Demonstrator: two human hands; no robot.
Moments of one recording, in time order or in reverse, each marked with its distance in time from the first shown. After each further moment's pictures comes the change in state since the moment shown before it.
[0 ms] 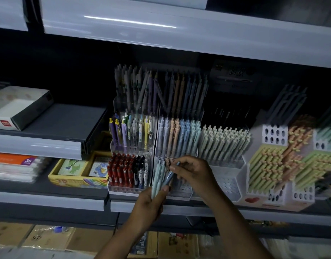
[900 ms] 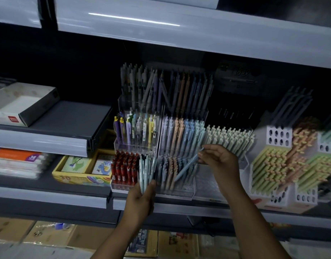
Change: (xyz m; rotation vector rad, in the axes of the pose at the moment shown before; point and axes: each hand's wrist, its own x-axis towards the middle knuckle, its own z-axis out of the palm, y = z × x) left_hand 0.003 -0.011 -0.023 -0.074 0.194 0.014; right_hand 0.014 0.011 -0.041 0.171 0.349 -0.009
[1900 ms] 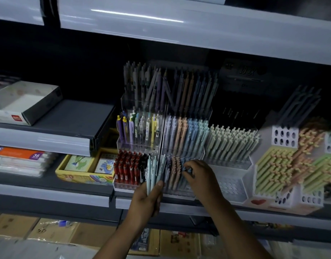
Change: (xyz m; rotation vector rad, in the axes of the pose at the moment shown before) left_hand -0.003 0.006 0.004 -0.009 -0.078 -0.027; right_hand -0.010 0.061 0.035 -0.939 -0.214 -0.351
